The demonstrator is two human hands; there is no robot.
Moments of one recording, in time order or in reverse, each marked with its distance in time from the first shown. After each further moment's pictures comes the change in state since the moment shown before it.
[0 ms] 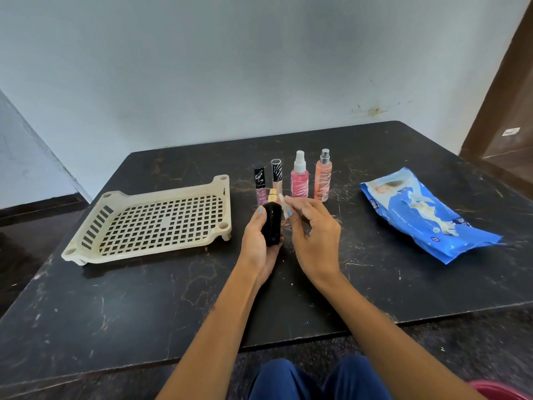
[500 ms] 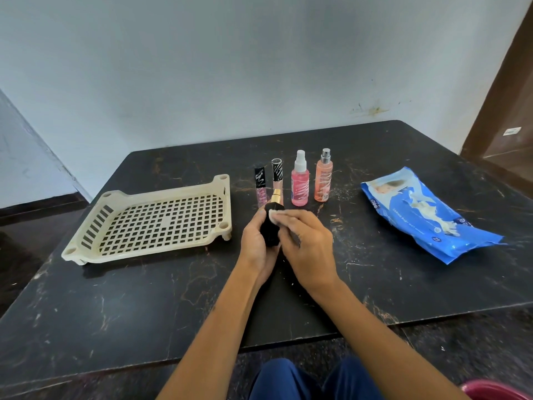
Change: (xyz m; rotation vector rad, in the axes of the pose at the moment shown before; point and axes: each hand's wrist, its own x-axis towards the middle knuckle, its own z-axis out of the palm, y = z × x) left_hand -0.001 0.003 0.001 -0.109 -0.035 -0.068; right_hand -0.014 0.002 0.007 -0.023 -0.052 -0.153
